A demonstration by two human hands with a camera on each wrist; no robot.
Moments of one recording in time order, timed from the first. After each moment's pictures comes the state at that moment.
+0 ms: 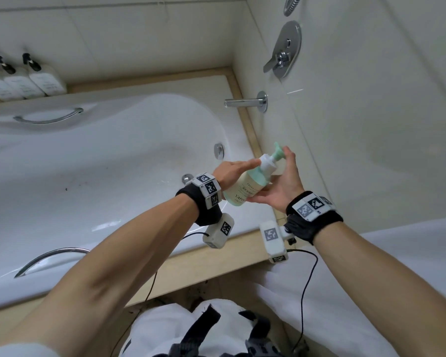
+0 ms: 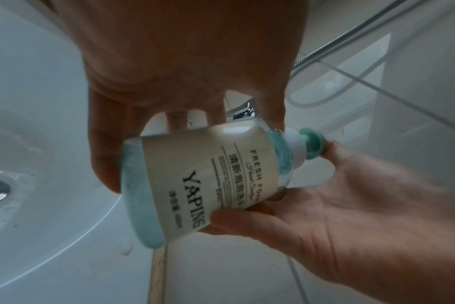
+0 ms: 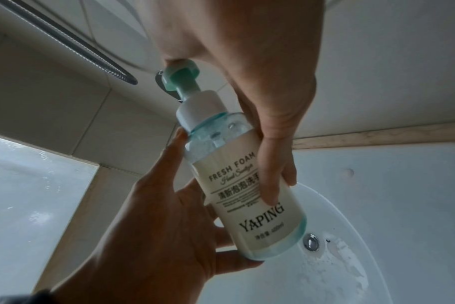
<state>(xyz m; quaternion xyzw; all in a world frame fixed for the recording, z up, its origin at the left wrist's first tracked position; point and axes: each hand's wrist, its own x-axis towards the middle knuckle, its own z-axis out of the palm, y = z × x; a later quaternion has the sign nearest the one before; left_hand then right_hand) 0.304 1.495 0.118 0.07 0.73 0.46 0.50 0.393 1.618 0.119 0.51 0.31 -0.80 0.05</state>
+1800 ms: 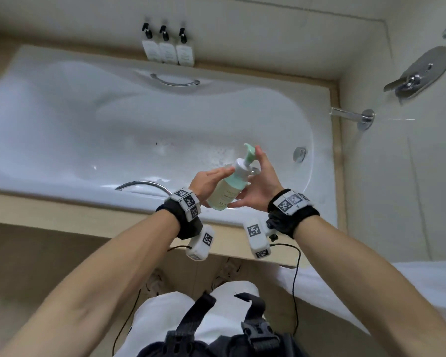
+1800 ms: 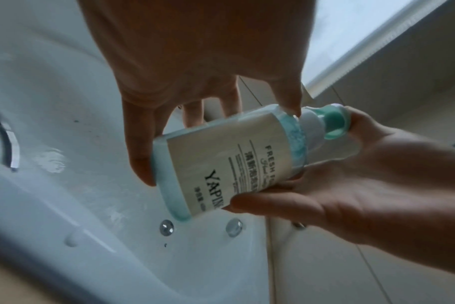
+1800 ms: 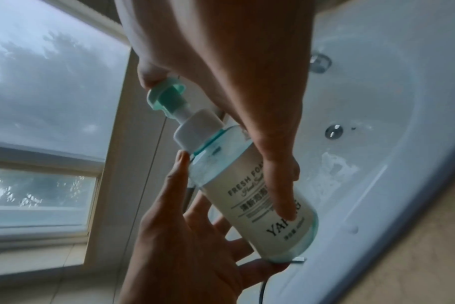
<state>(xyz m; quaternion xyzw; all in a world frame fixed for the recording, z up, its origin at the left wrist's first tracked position) 0.346 1.202 0.100 -0.17 0.72 0.59 0.33 0.358 1.362 0.112 0.34 0.33 -0.80 0.37</state>
